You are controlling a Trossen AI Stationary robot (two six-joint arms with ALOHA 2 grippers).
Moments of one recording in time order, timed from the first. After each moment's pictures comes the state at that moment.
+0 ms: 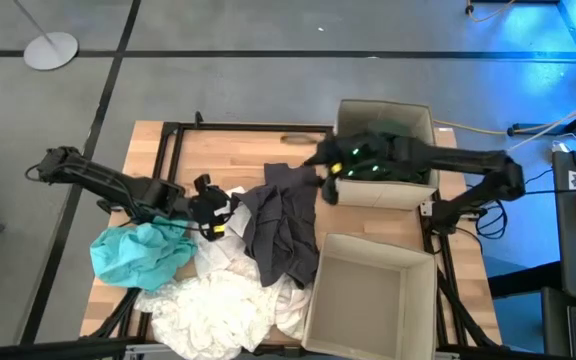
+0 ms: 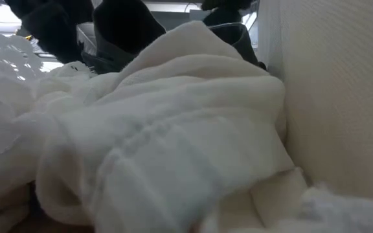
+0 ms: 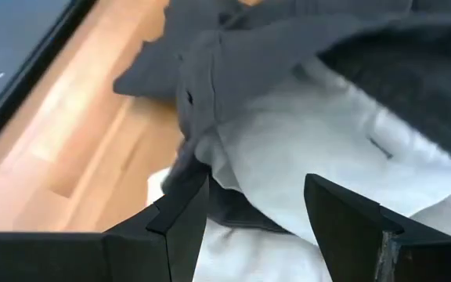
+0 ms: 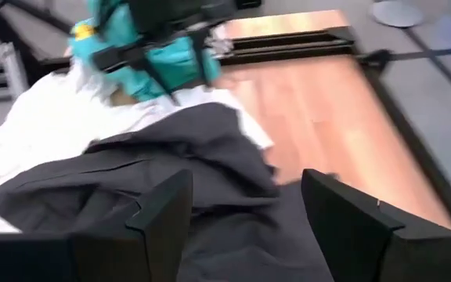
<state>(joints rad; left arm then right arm) -0.26 0.98 0.69 -0.61 -0.52 -0.38 -0.14 1.45 1.41 -0.50 -0.12 0.02</state>
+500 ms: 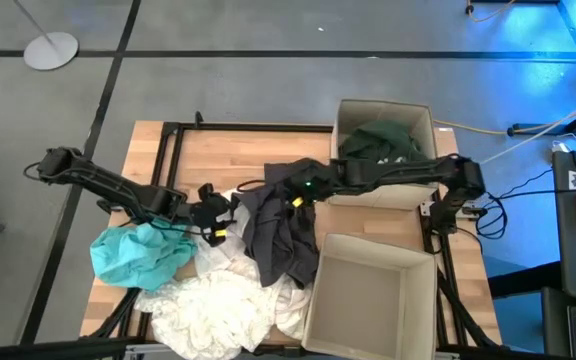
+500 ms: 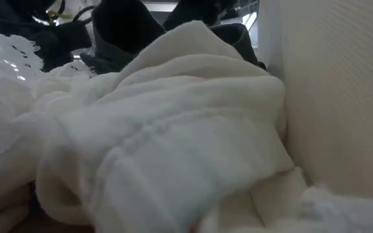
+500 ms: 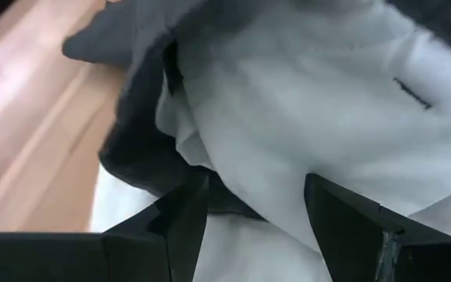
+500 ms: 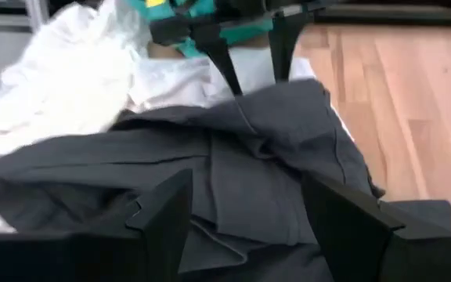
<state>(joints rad) -0.26 0.98 0.47 -0.35 -0.47 -0.42 -0.01 1.78 1.56 -0.47 -0.12 -0.03</state>
